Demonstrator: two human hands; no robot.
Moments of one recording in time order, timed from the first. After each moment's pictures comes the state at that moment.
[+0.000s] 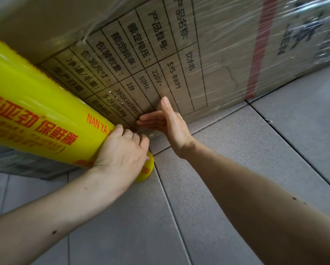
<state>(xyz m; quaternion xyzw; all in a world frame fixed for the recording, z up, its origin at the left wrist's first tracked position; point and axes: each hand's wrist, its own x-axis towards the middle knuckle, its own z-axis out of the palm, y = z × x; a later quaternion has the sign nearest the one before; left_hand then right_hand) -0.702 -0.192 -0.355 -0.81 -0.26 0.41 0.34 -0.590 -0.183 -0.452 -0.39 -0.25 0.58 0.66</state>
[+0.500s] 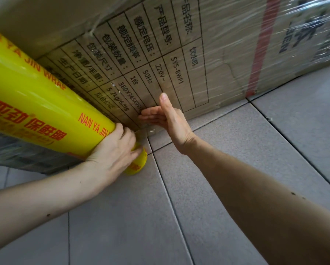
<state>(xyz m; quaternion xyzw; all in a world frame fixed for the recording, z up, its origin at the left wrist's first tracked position) -0.737 -0.170 -0.368 -0.78 -0.09 0.49 0.38 -0.591 -0.185 -0.452 -0.43 -0.30 0.57 0.64</state>
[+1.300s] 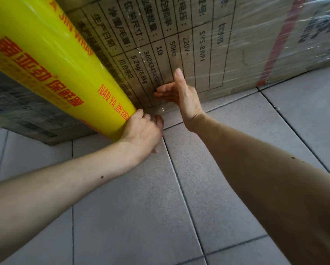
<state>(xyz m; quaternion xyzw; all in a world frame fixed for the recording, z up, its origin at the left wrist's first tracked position) -0.730 -0.183 -0.401 -0.85 -0.29 0.35 0.24 -0.604 -0.176 -0.451 -0.49 -0.29 0.50 0.65</state>
